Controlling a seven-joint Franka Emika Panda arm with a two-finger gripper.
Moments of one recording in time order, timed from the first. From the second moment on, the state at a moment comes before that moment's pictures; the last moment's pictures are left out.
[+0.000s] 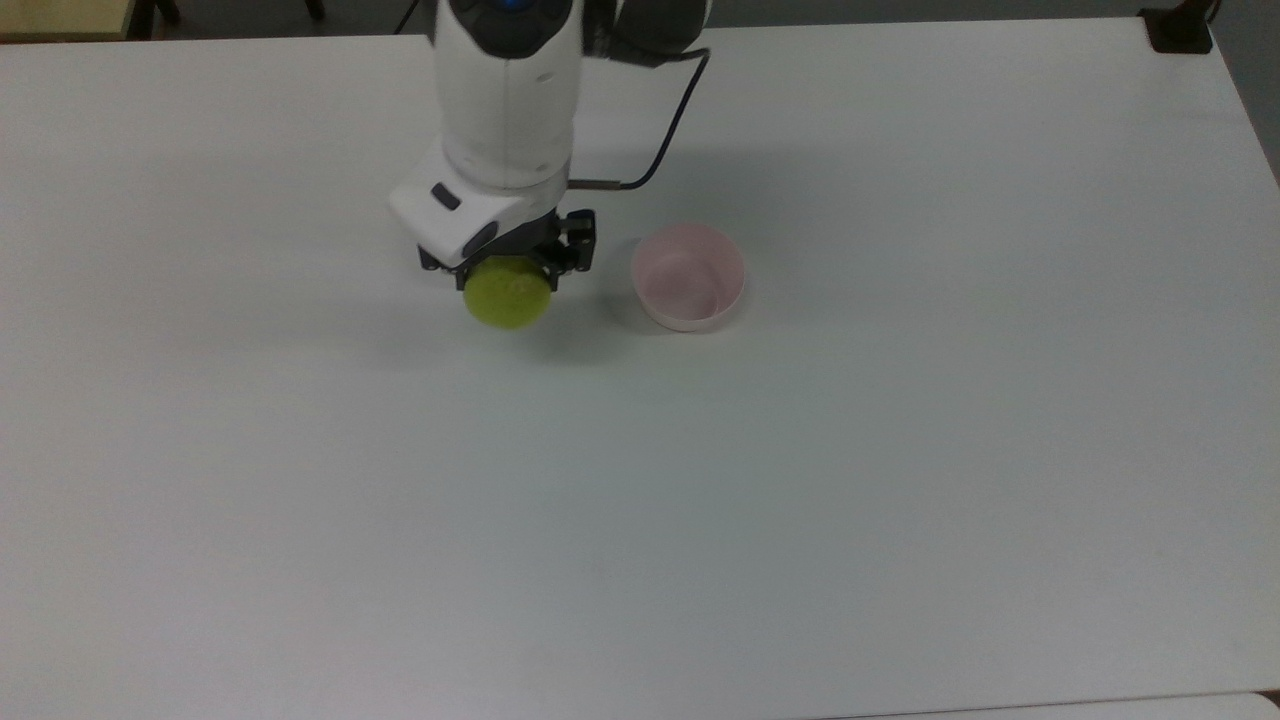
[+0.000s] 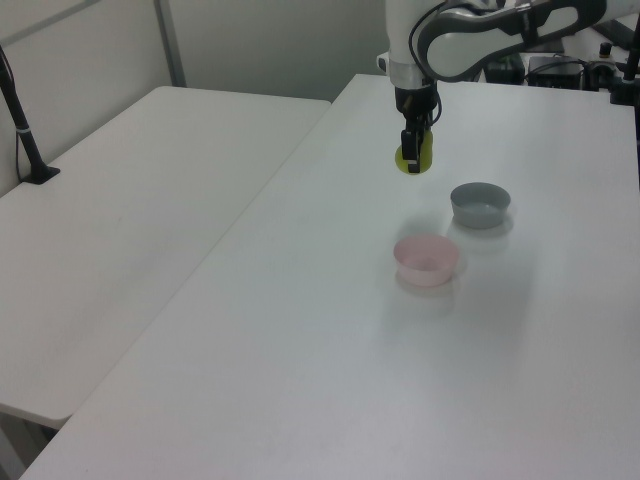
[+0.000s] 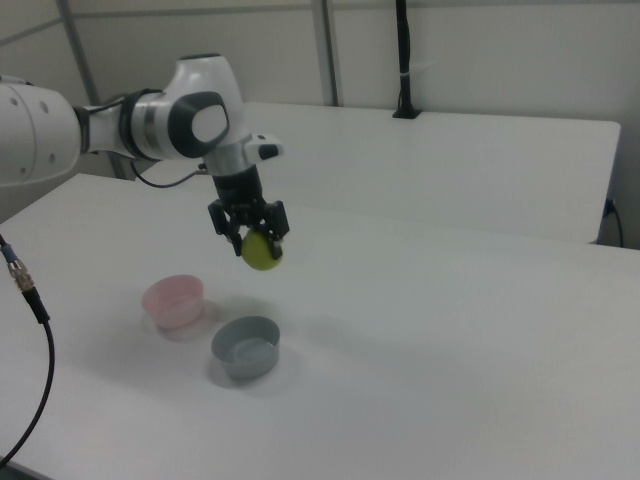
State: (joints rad) arm 0.23 0.39 -0.23 -1.56 -0.05 1.90 -0.05
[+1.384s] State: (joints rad) arm 0.19 0.46 -0.23 -1.51 -0.06 2.03 -0.03
